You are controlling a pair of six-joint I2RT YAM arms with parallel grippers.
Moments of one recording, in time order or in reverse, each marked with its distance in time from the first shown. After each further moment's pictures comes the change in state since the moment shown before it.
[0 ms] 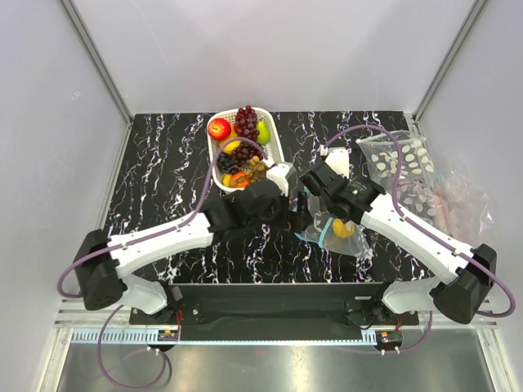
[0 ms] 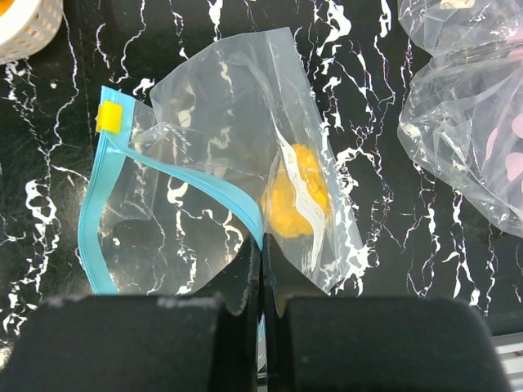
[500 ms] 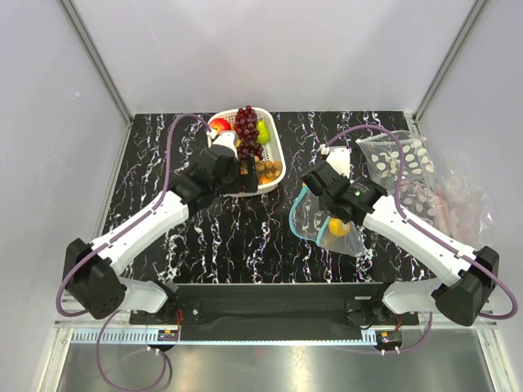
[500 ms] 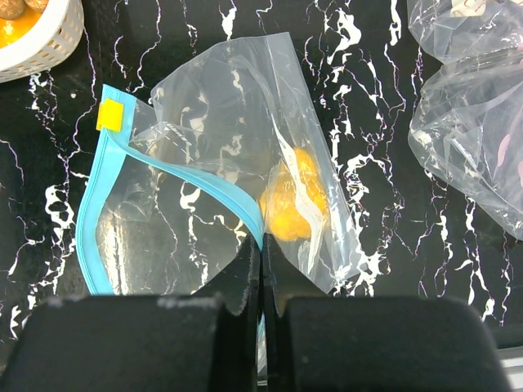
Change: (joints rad) left arm 0.391 -0.080 0.011 -0.180 -0.107 0.124; right arm 0.000 -0.020 -0.011 0.037 -0.008 0.002
